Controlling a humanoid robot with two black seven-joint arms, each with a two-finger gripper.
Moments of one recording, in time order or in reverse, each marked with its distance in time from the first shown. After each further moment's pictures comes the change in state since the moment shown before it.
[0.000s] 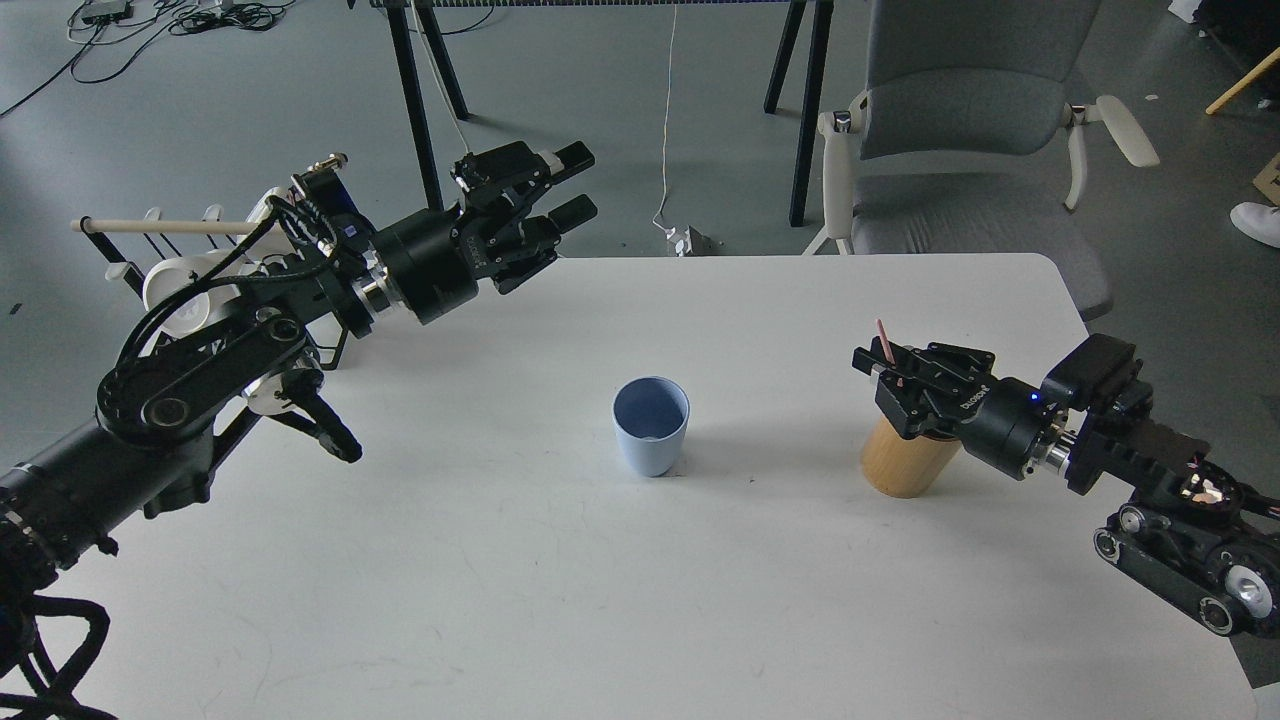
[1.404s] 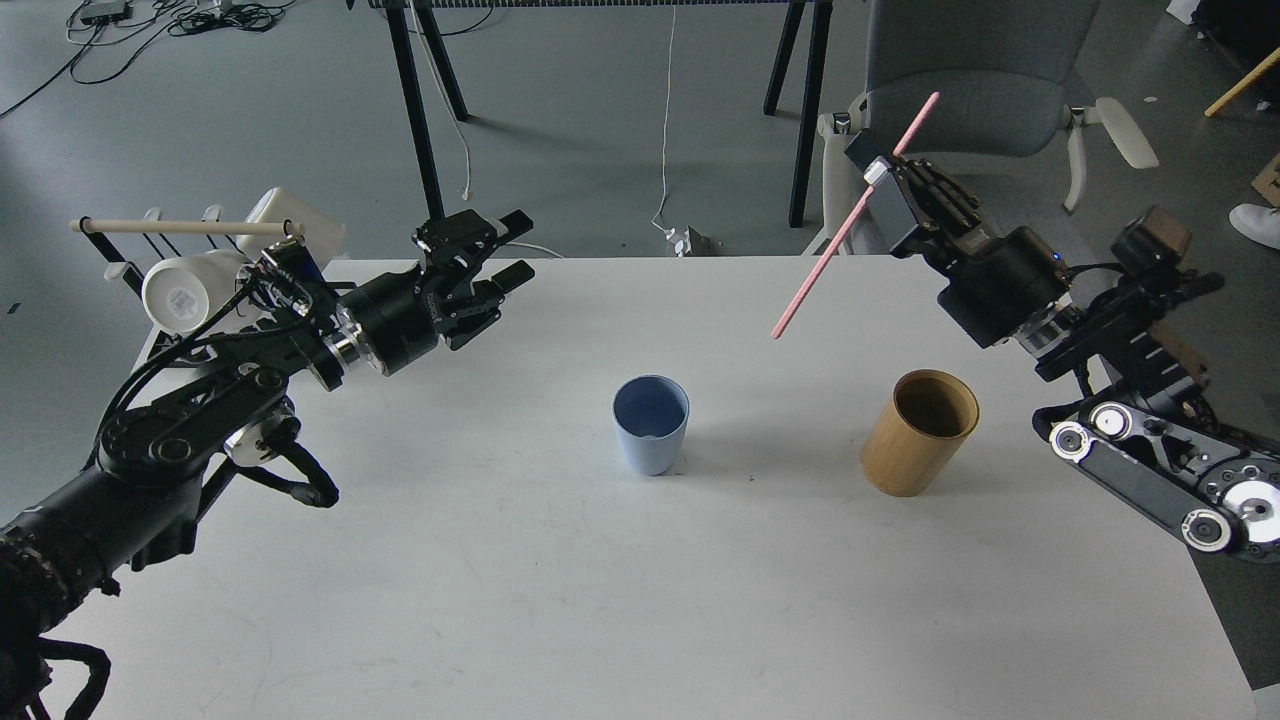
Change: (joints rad) left arm 0.092 -0.029 0.003 0.193 -0.008 0.000 0.000; right arm 0.117 0.064 0.104 0.261 0.316 -0.083 0.000
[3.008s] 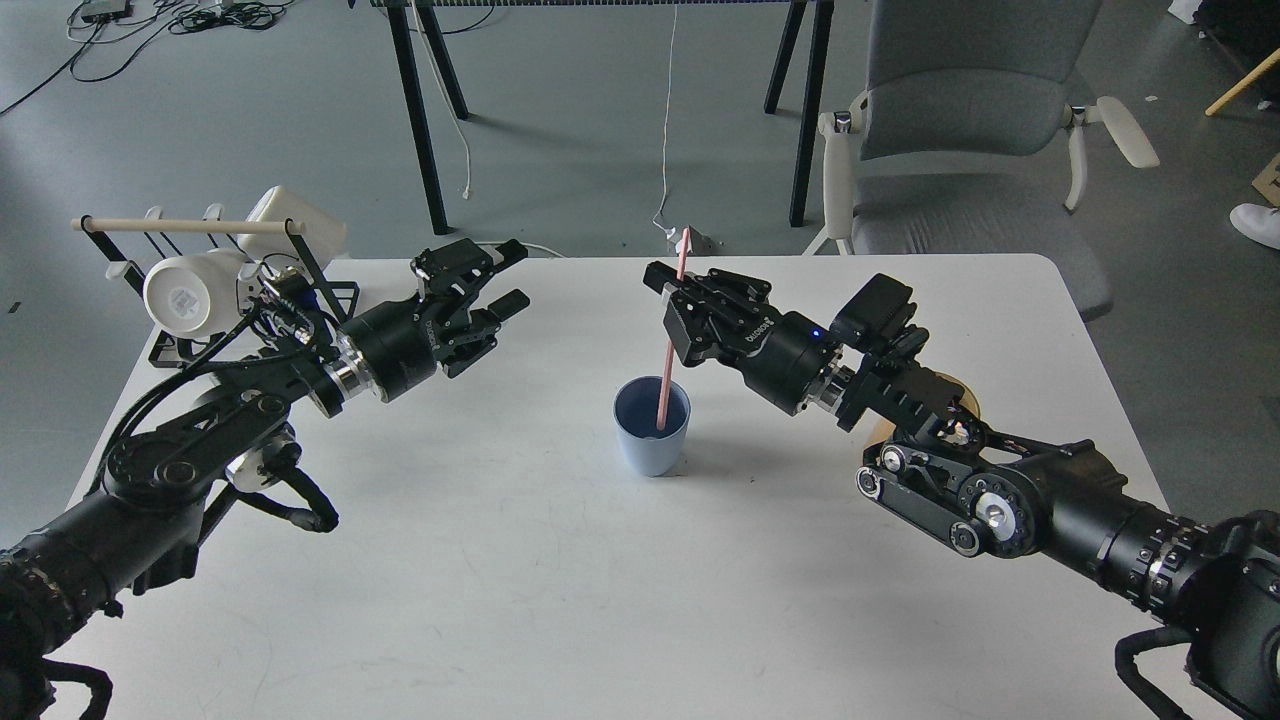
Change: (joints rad) left arm 0.035 -0.010 -0.001 0.014 0.000 0.000 0.000; right arm 0.101 0.385 -0.197 -0.435 -0.191 -0.042 0.000
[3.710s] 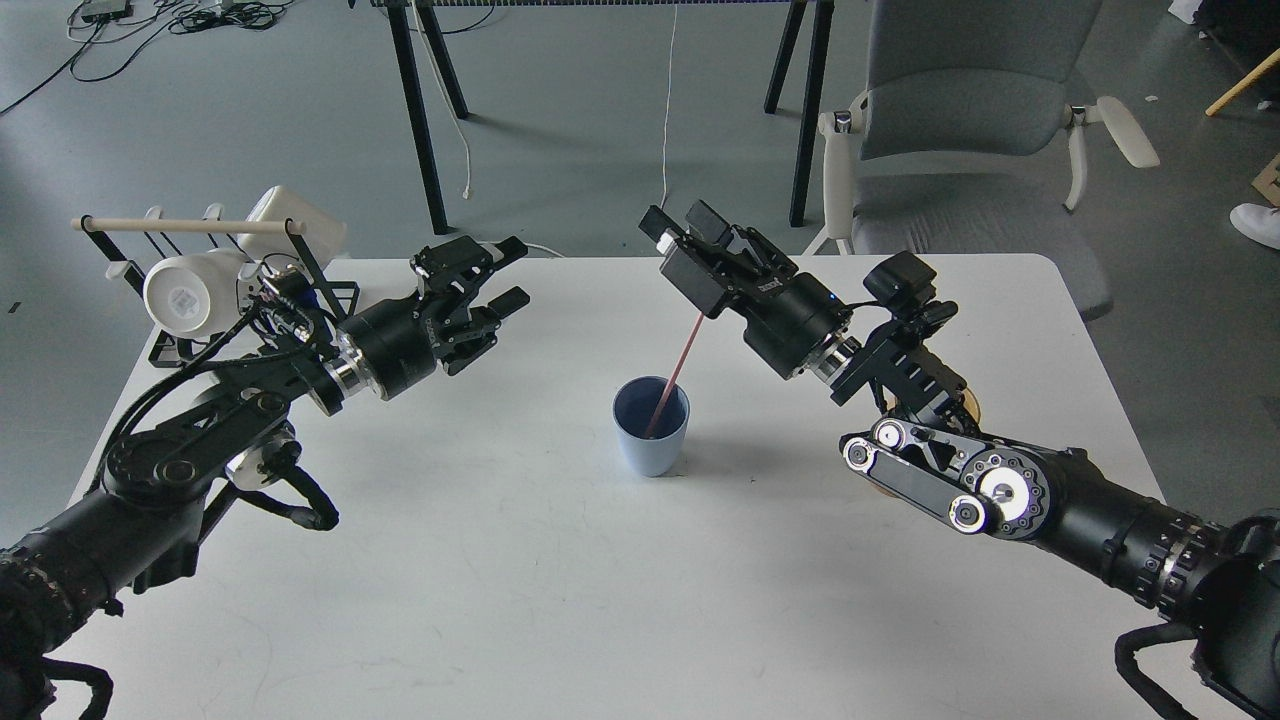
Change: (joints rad) left arm -0.002 0.000 -0.012 -0.003 -0.004 0.000 0.000; right arm 0.001 -0.033 0.082 0.164 0.356 0.000 0.000
